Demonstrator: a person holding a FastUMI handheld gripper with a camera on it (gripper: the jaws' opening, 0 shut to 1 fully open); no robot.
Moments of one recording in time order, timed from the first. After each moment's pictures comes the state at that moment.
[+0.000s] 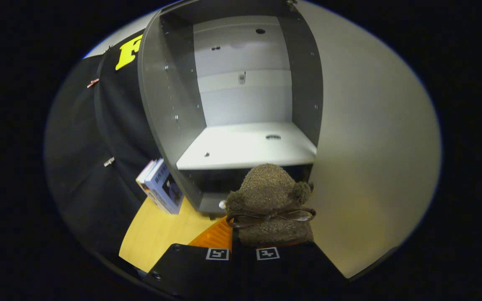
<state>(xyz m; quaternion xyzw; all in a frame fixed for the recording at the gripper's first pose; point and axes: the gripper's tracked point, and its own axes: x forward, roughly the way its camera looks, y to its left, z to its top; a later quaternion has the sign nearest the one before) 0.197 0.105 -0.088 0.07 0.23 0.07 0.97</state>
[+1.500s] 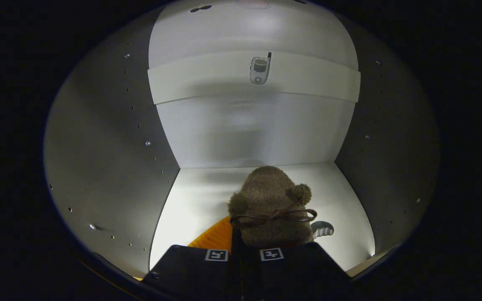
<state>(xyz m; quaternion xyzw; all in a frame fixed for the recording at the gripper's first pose) 0.481 0.165 -0.105 0.04 0.30 0.03 0.95</state>
